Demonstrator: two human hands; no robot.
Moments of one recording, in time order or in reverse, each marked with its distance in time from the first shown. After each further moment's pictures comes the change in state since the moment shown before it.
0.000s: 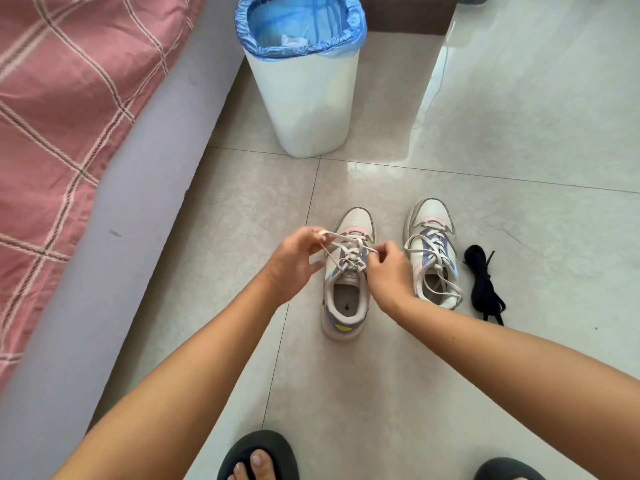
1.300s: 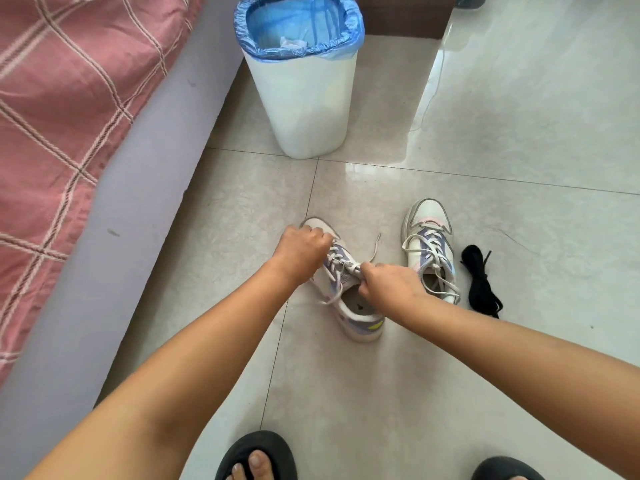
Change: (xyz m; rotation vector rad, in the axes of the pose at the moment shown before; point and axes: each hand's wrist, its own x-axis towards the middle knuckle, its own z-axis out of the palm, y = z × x) left_hand 0.039 -0.008 -0.005 2.260 0.140 0.567; right_hand -0.009 0.000 -0.021 -1.033 -0.309 -0.499
